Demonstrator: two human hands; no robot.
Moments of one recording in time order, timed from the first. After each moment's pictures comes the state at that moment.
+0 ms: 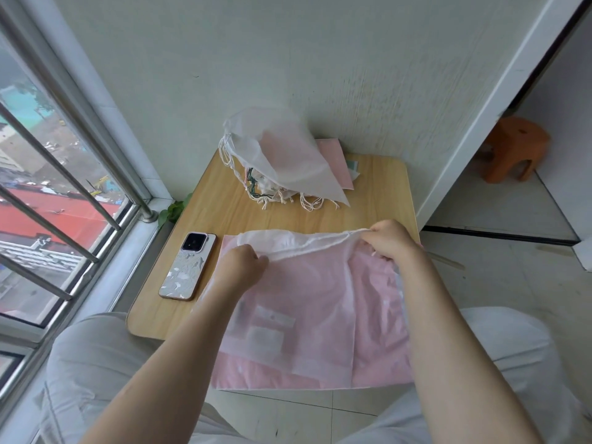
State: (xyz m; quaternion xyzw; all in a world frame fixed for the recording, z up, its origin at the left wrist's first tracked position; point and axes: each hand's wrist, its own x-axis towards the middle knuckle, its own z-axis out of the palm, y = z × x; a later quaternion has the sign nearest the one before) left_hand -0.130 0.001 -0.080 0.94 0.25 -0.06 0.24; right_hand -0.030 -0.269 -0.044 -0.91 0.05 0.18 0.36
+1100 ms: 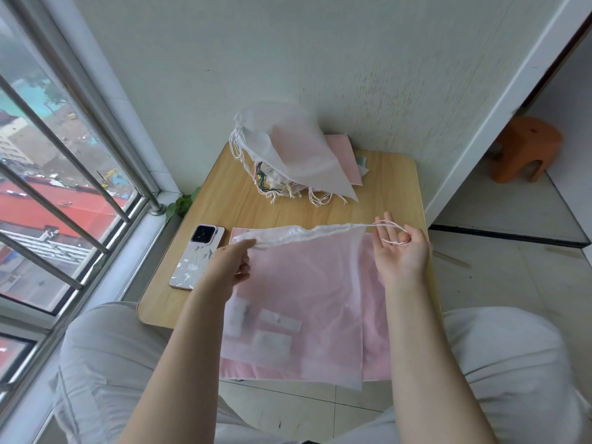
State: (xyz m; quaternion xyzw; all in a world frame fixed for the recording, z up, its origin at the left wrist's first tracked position) left_hand -0.162 0.019 -0.058 0.63 0.37 -0.03 0.68; right_hand -0.073 -0.256 -0.058 -0.24 0.24 0.04 0.94
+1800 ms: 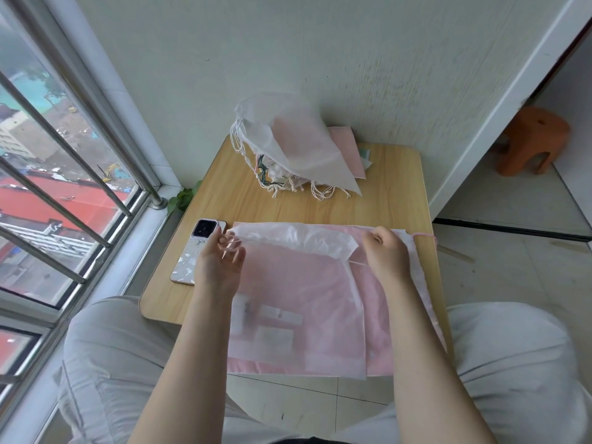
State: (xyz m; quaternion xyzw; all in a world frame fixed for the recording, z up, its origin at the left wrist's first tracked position) left_hand -0.168 0.026 -0.078 0.29 0.33 0.16 0.88; right_hand -0.091 -0.244 -0.073 -0.88 0.07 0.03 0.48
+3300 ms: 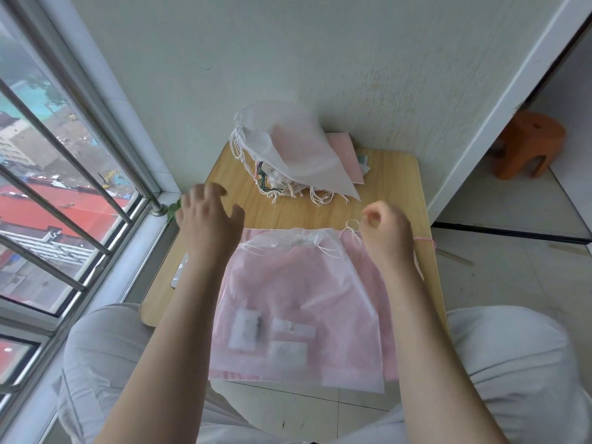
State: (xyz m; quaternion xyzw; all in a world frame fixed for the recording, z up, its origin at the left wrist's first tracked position) left_hand -0.141 0.030 -0.005 0.92 0.25 0.24 0.18; right_hand -0.078 -0.229 -0.029 -0.92 -0.03 -0.10 0.38
